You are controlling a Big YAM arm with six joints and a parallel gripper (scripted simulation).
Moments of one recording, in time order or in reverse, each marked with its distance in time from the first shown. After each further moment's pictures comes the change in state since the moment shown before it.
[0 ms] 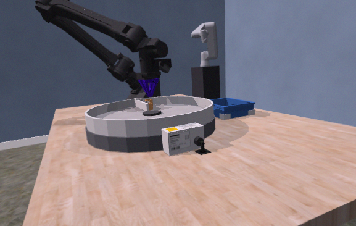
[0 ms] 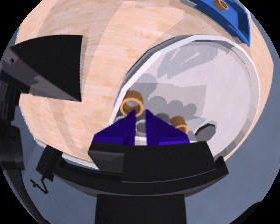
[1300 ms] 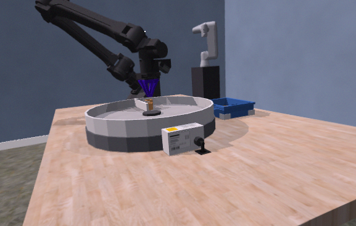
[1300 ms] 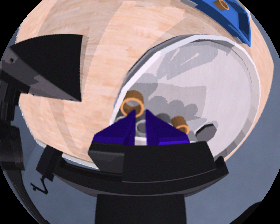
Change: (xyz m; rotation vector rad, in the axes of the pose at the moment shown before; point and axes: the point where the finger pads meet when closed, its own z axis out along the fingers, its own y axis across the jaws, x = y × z) arm 0.001 0.001 0.001 -0.001 0.000 0.000
